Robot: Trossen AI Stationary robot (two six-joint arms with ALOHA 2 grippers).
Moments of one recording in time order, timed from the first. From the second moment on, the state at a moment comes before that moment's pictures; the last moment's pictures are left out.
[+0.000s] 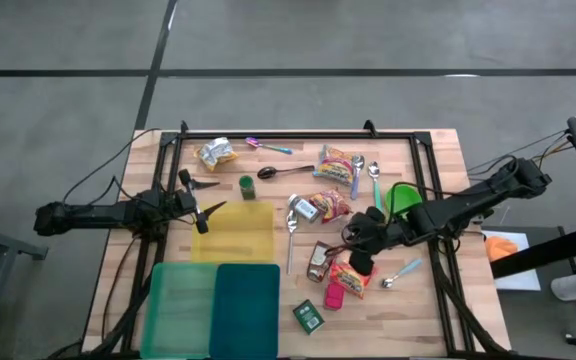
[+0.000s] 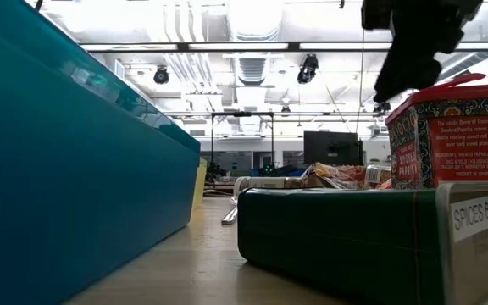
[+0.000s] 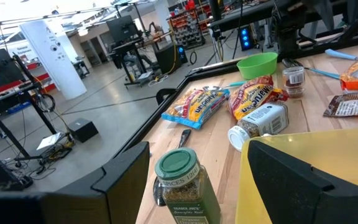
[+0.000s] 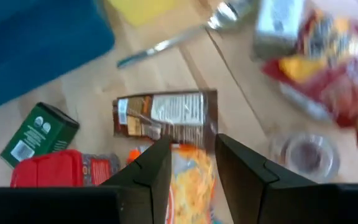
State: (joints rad) left arm 0.05 0.16 0.00 0.06 -0.34 0.31; right arm 0.36 1.26 0.86 -0.56 0.25 0.83
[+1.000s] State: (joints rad) left arm 0.05 0.16 0.00 0.06 -0.34 0.31; right arm 0.69 1.40 0.86 -0.63 0.29 1.09
